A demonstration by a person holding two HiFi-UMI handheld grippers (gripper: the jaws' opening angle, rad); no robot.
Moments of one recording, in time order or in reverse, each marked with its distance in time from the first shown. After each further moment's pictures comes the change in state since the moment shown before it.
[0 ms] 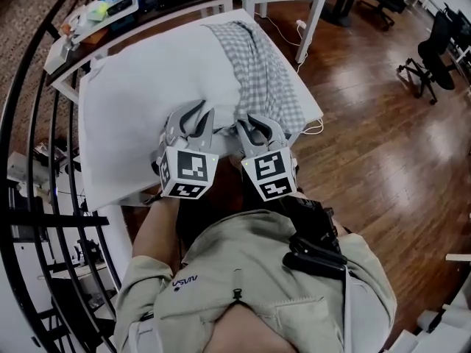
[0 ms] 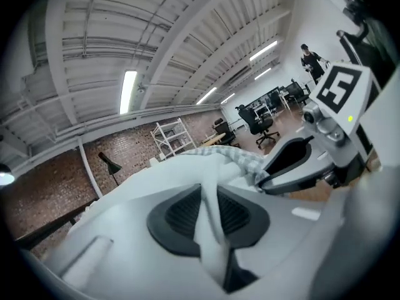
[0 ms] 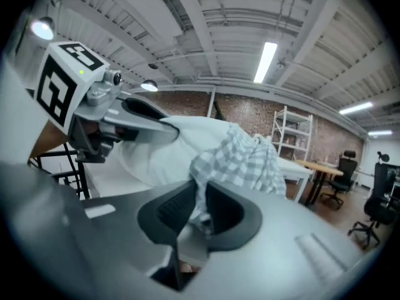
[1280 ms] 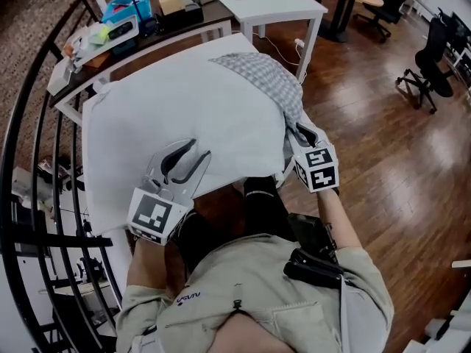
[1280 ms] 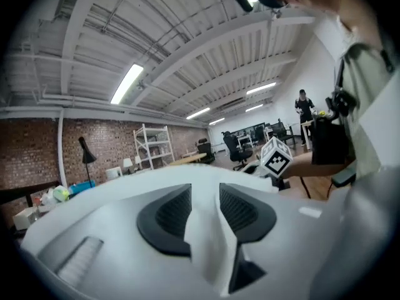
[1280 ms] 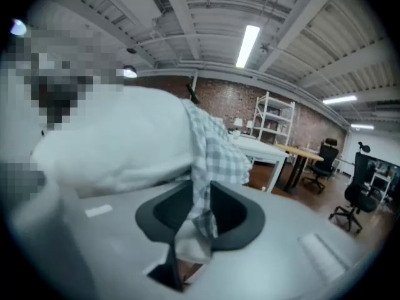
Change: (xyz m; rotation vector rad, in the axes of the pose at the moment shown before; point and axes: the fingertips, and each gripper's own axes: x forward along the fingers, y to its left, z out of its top) left arm -0.054 0.004 0.046 -0.189 -0.214 -0.237; right arm -0.013 -0.149 -0.067 0.061 0.146 -0.125
